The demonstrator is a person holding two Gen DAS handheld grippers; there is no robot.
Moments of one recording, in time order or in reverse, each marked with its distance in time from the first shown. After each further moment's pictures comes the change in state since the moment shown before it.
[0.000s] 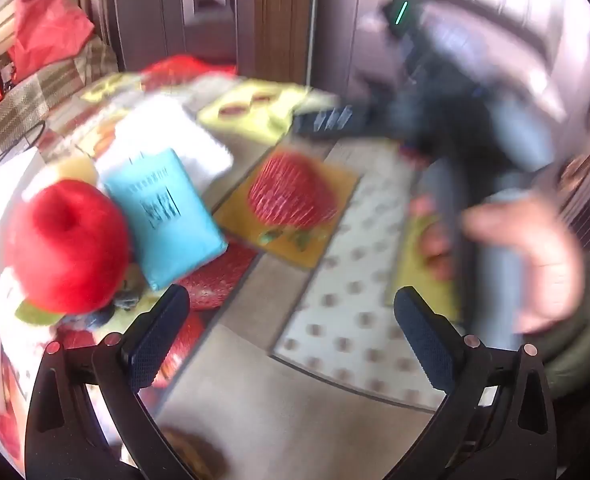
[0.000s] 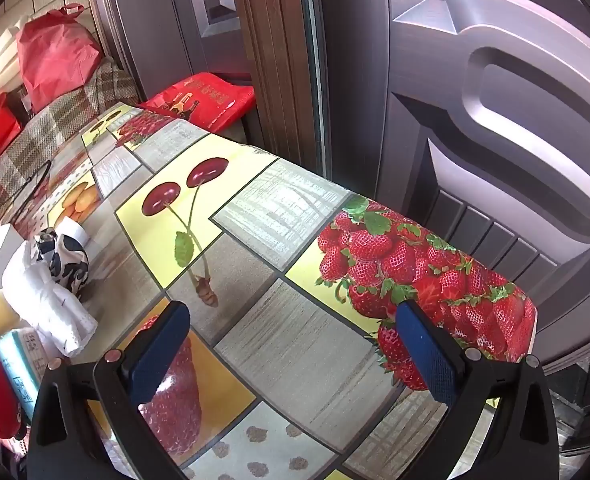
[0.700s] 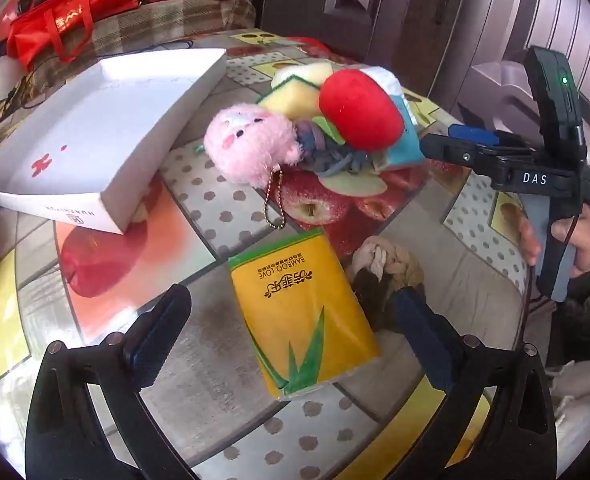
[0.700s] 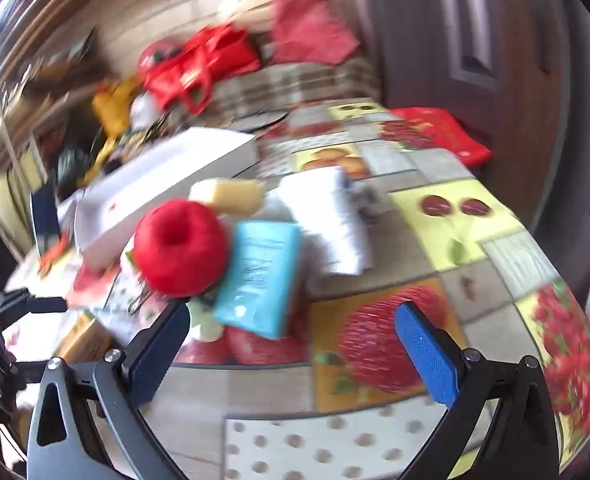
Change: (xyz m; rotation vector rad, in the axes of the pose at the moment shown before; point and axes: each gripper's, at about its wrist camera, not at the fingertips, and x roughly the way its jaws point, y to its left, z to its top) left arm -0.071 0.095 -0.098 -0.364 0.085 0.137; right arm -0.062 0.093 -0.056 -0.630 -0.050 0.551
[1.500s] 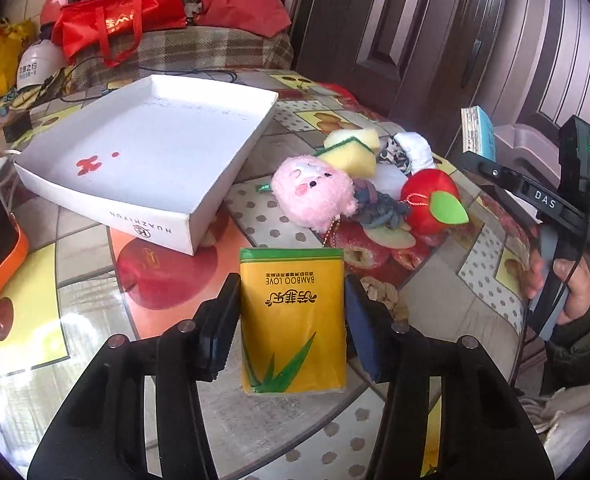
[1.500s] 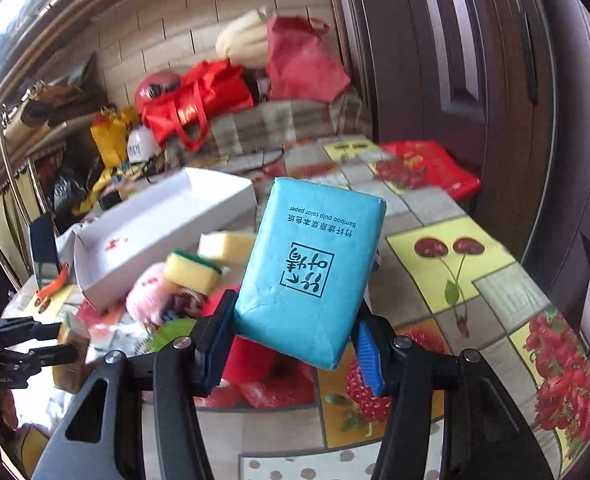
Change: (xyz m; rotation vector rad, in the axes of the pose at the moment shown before) left arm -0.046 0.047 0.000 -0.078 -0.223 0.049; right arm -0.033 -0.004 0.005 0.076 -0.240 0.032
